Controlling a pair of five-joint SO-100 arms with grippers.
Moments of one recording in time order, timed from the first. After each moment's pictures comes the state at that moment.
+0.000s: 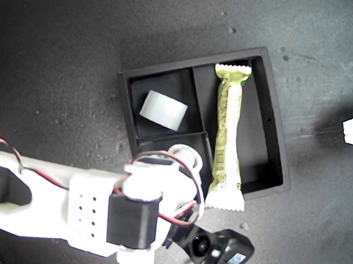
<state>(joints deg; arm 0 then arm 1) 12.6 38.1 6.2 104.2 -68.1 -8.0 182.4 175.0 44.6 82.7</state>
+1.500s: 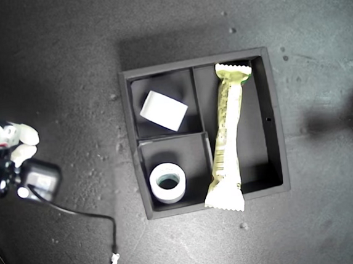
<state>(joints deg) 2.3 158.3 165.9 58.3 -76.5 1.7 183.3 178.3 71.8 89.5</state>
